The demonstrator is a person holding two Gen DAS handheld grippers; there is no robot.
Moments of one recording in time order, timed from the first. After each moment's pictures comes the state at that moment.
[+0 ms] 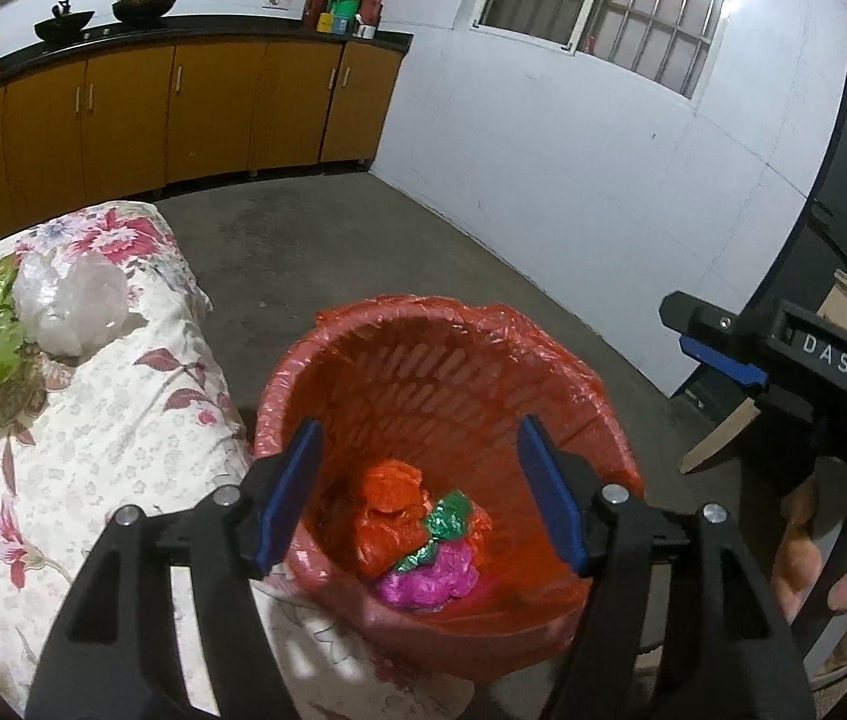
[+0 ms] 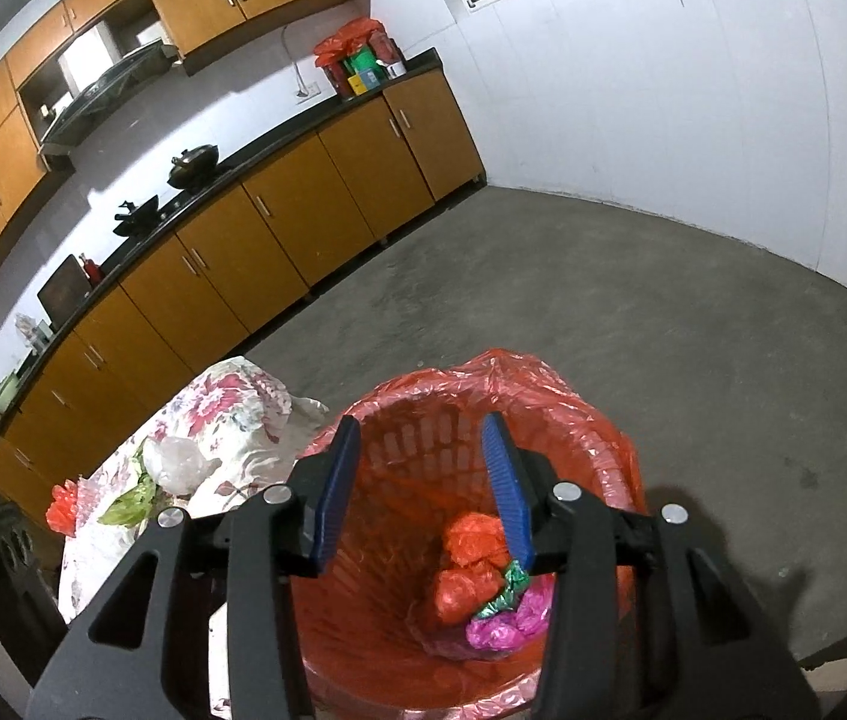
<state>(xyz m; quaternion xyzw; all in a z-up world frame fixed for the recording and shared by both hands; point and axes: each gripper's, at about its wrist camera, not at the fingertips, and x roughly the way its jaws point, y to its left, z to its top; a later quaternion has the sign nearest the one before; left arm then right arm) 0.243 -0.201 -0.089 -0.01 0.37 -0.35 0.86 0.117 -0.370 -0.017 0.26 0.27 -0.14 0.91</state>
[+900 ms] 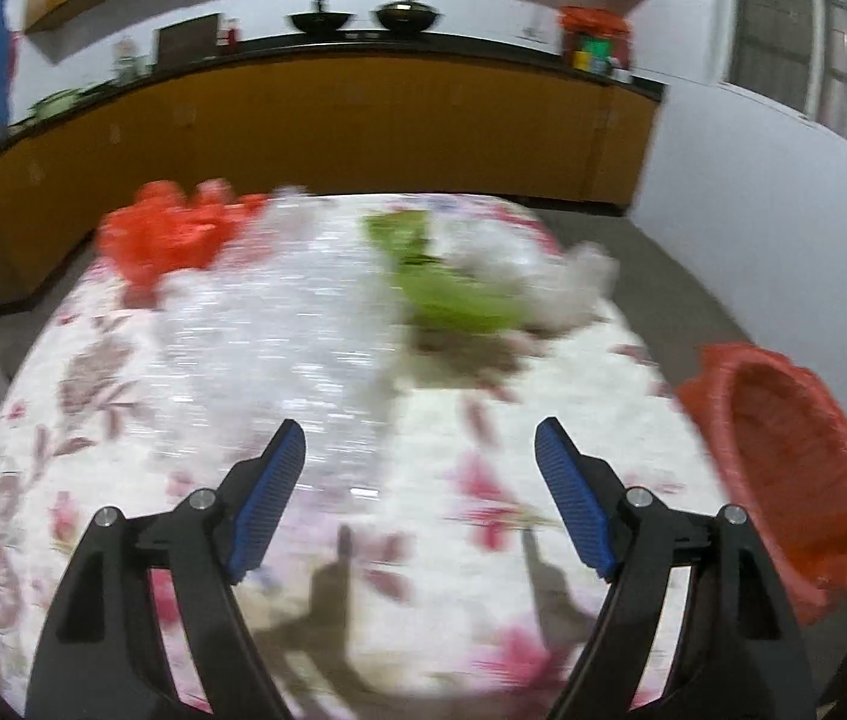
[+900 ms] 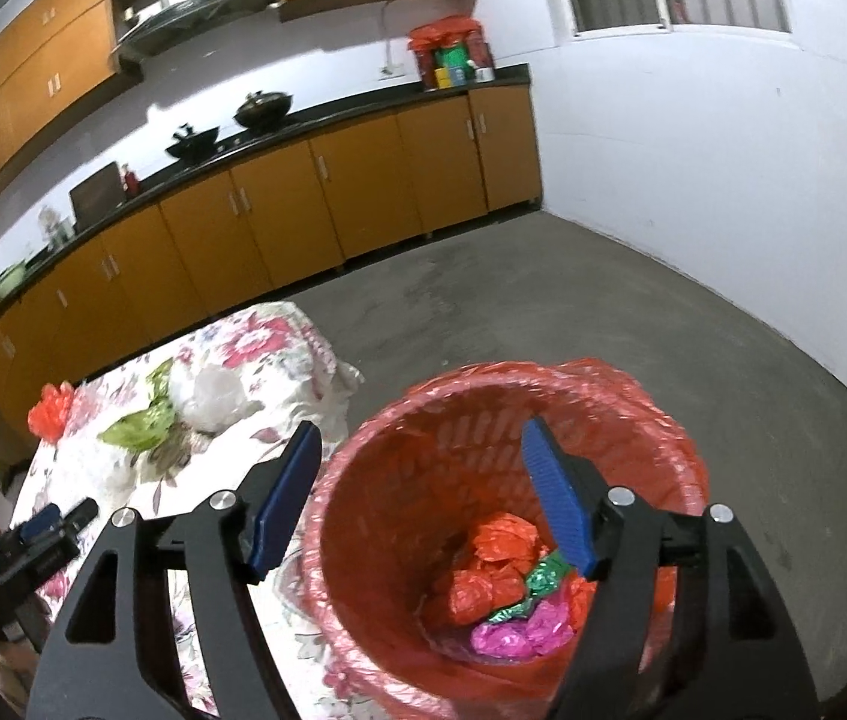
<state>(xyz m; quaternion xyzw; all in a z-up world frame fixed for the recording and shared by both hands) 0.264 0.015 -0.099 -0.02 0.36 -0.04 0.93 0.149 -0.281 -0.011 0.14 0.29 -0.10 0.94</state>
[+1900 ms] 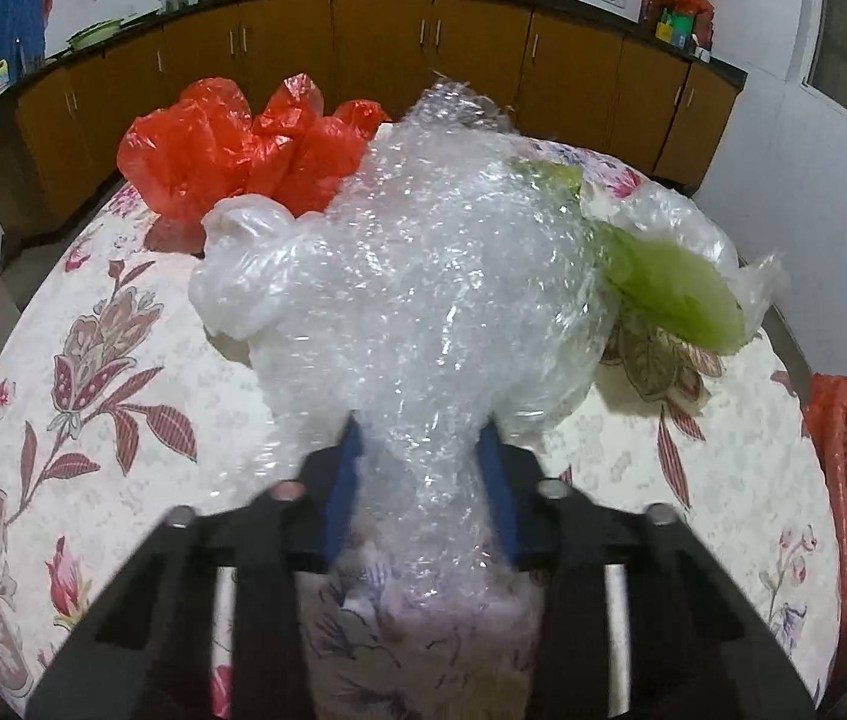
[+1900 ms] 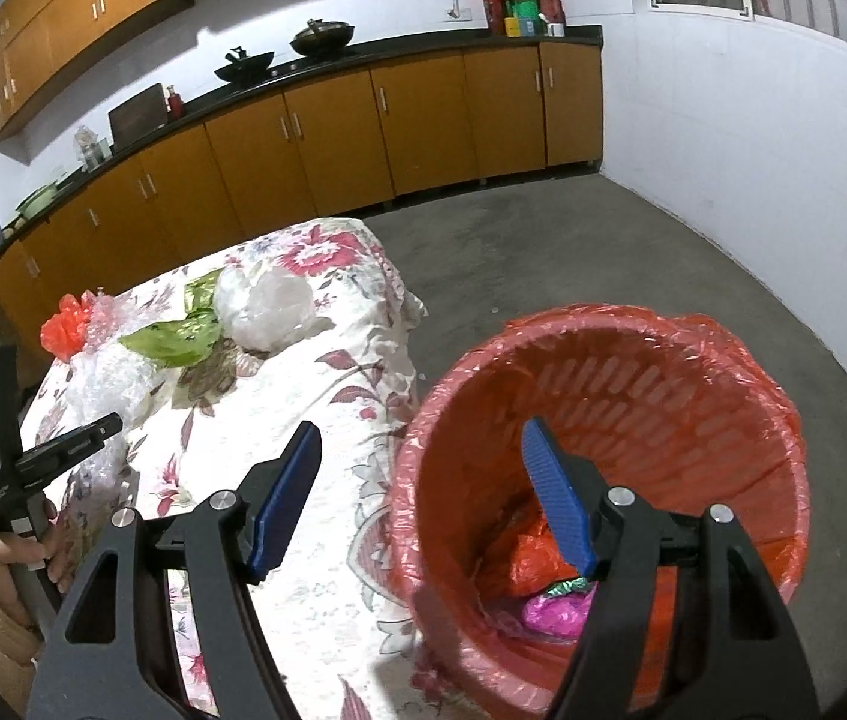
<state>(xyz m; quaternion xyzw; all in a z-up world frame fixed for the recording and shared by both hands) 0.331 0.066 -0.143 -0.05 0.42 0.00 0.90 0.186 -0.218 -0.042 0.10 0.35 -0.03 0.93</state>
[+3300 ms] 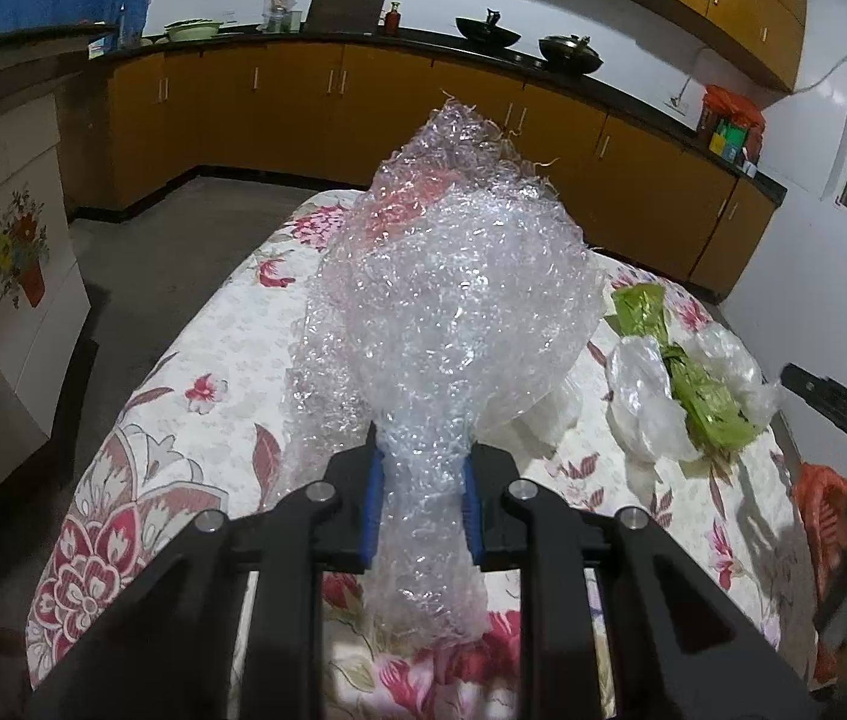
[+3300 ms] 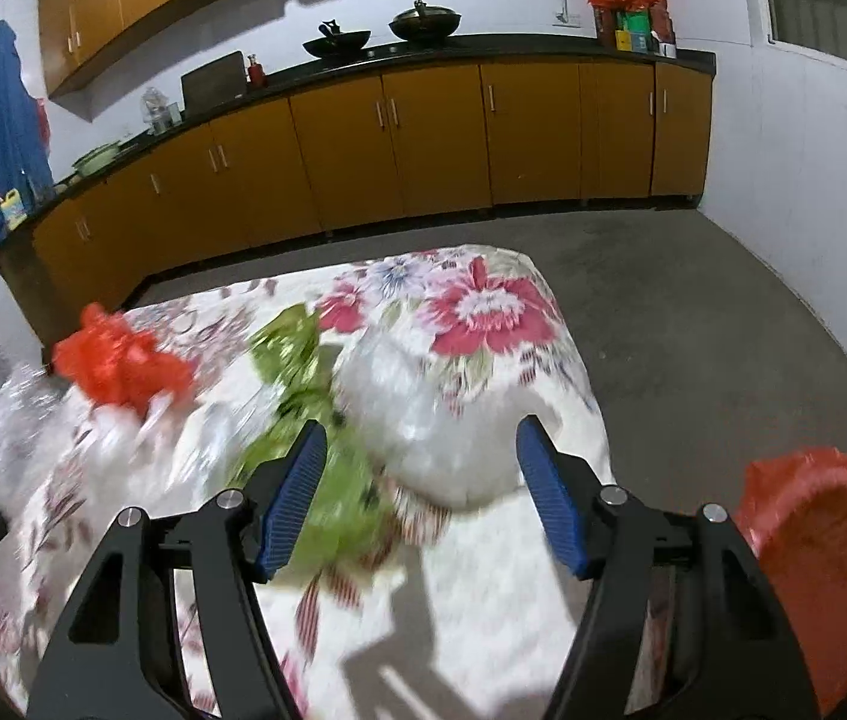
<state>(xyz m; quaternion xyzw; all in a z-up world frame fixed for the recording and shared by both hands) 0.263 0.191 -0.094 -0.13 0.35 0.07 0.93 0.346 -0.105 -0.050 0.06 0.35 0.05 0.94</state>
